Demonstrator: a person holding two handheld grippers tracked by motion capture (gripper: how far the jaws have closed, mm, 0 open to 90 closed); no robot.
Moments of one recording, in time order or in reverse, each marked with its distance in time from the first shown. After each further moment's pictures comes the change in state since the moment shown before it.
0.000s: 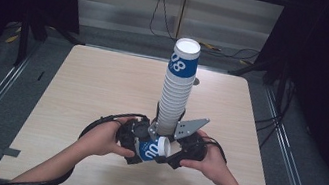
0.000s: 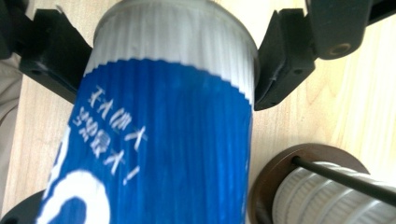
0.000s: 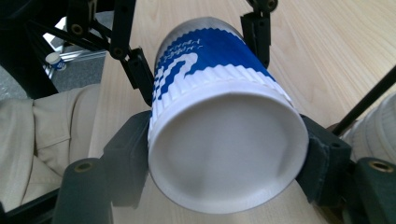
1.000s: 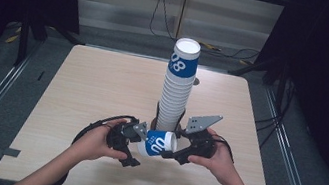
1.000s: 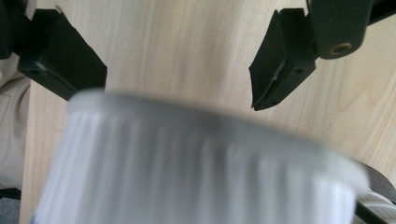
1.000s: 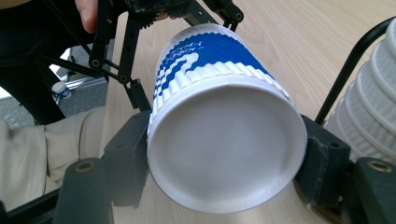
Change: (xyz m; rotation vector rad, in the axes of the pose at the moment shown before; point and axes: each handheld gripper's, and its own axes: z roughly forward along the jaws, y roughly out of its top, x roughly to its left) left arm 0.003 -0.033 0.012 -0.155 -0.074 -0.109; right arm -0.007 -0.004 -0.023 -0.086 -0.010 0.084
